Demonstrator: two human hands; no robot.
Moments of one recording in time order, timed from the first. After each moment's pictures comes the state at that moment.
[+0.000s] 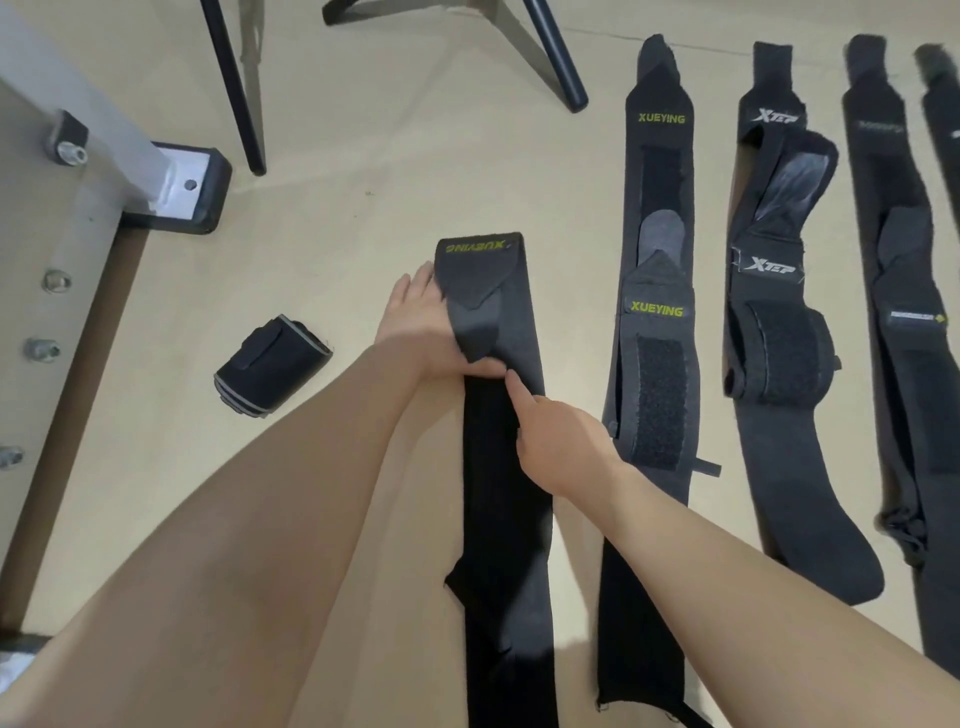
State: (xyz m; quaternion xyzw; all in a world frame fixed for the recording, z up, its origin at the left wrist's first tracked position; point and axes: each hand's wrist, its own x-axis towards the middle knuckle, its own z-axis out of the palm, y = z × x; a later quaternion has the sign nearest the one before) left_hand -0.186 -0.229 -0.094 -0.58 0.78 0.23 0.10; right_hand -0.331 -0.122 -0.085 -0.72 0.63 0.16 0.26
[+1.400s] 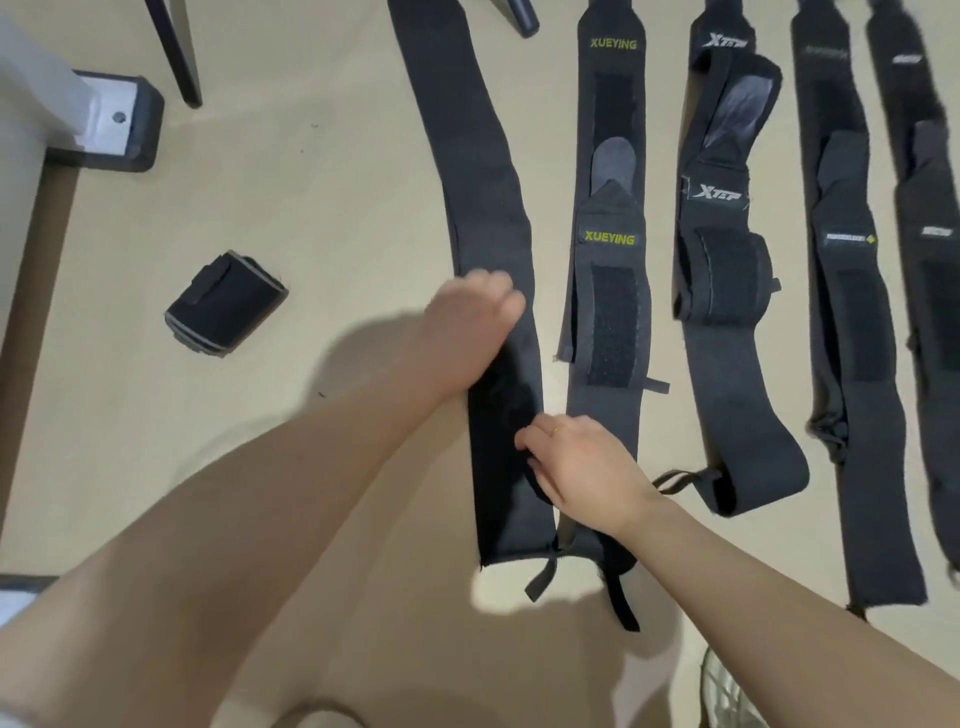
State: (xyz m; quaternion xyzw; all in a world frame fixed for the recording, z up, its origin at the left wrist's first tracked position) left_hand -0.240 -0.158 -0.100 -0.38 0.92 -0.03 -0.05; right_hand -0.388 -0.019 -0.080 -0.82 0.53 0.01 0.23
